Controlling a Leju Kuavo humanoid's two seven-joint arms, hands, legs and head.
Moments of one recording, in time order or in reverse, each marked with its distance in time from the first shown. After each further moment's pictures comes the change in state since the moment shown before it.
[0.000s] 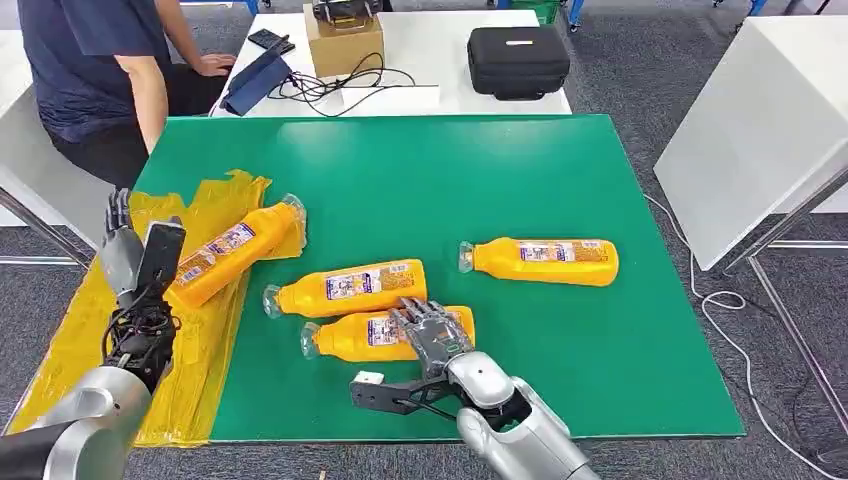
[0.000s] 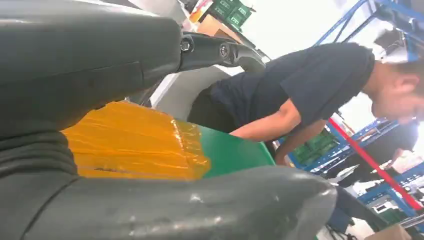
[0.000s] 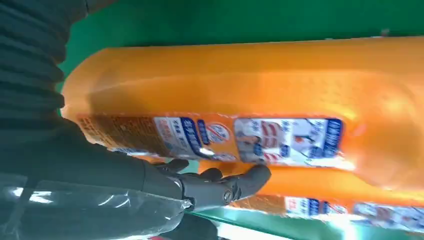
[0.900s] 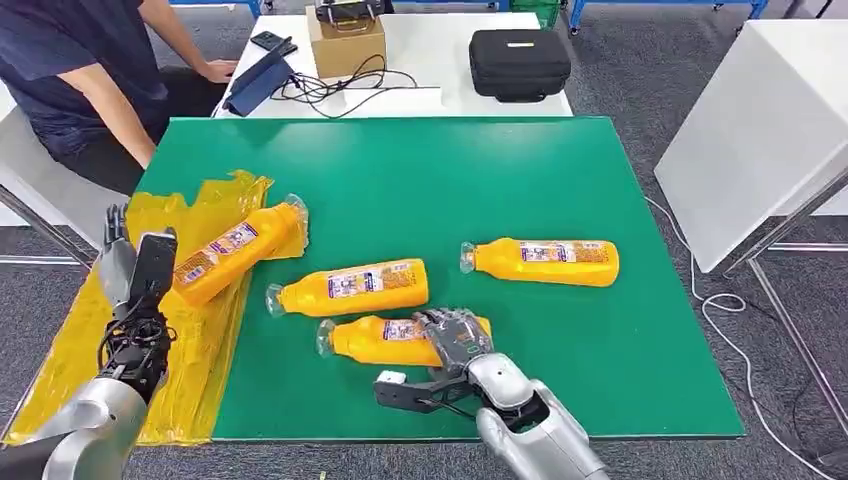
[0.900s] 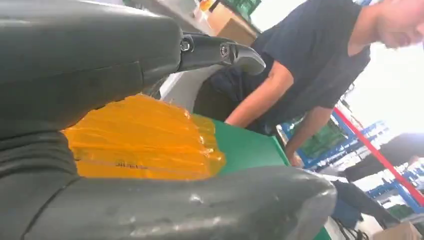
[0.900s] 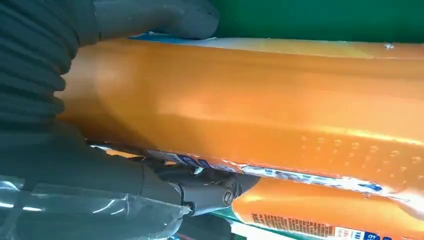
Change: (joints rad) left arm 0.034 0.006 0.041 -0.024 0.022 -0.085 0.000; right arm 0.016 -0.055 -0.076 0.041 0.028 0.010 -0.064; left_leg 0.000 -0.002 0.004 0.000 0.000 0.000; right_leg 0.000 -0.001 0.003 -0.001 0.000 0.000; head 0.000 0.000
